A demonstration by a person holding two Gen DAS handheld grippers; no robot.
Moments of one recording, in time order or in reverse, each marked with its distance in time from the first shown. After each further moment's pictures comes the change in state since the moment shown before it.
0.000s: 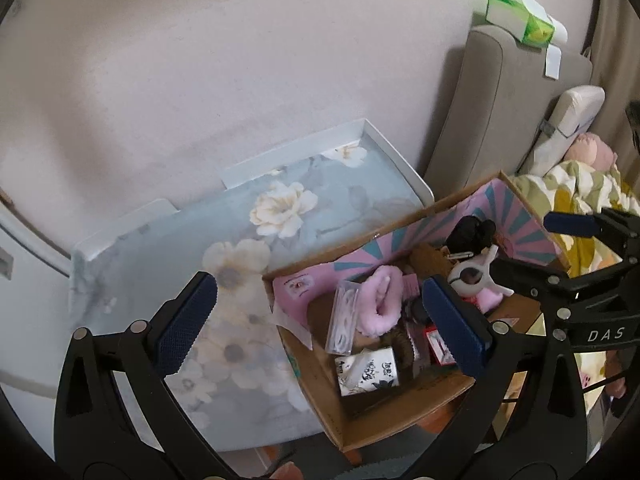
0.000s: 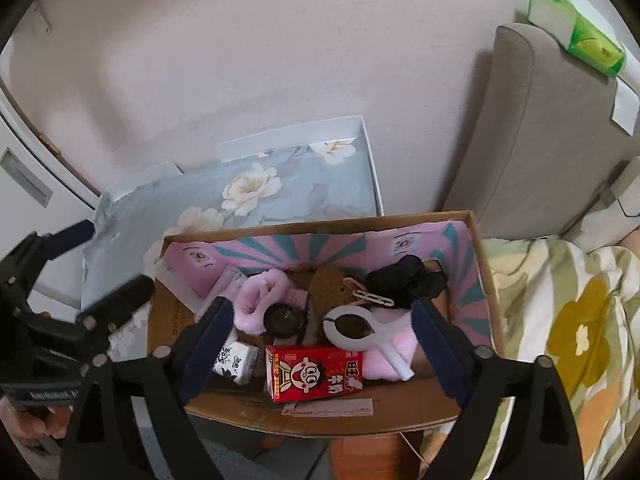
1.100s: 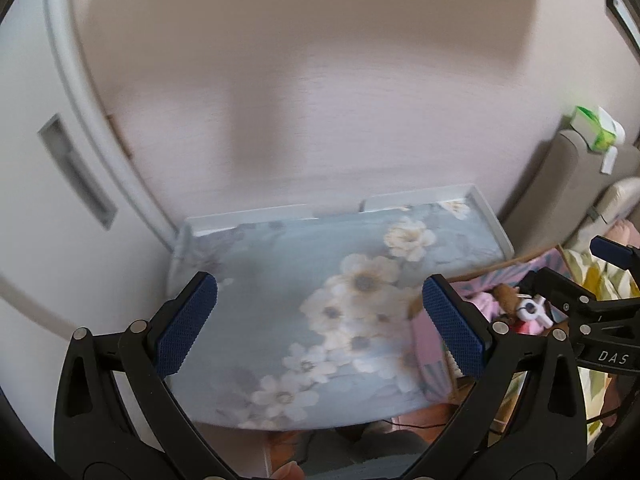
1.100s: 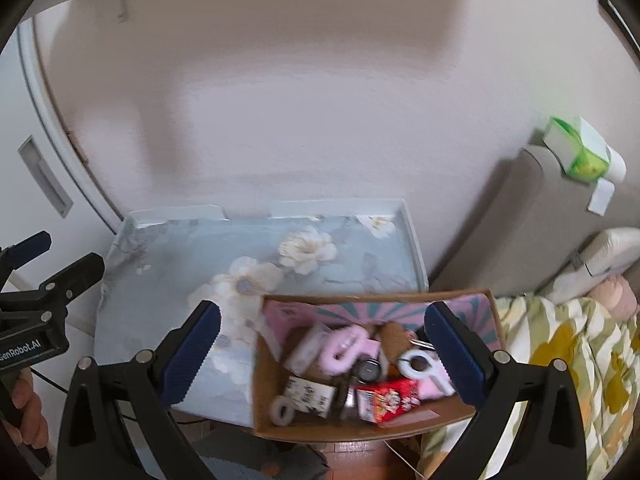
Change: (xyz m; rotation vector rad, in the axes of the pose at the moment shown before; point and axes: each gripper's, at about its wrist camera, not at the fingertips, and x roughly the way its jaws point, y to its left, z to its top) left arm -0.112 0.160 -0.024 -0.267 -0.110 0.188; right arm -0.059 0.155 0.031 -0.115 -0.170 -0.112
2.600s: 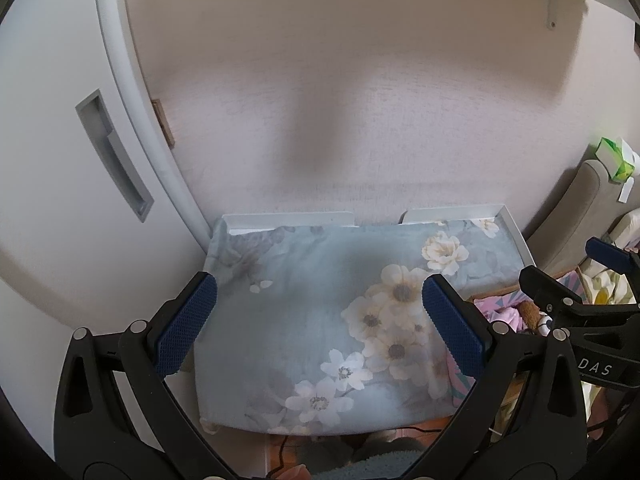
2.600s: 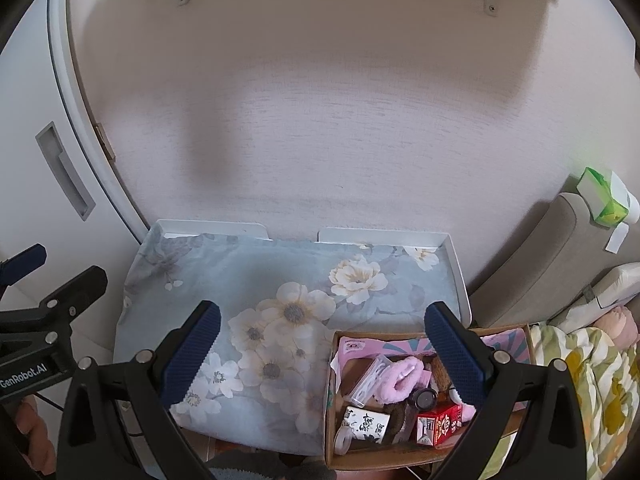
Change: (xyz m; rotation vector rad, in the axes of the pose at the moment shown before) left arm -0.001 0.057 0.004 -0.073 -0.016 0.037; right arm 0.010 0.077 0.022 -0.055 -0.042 -0.004
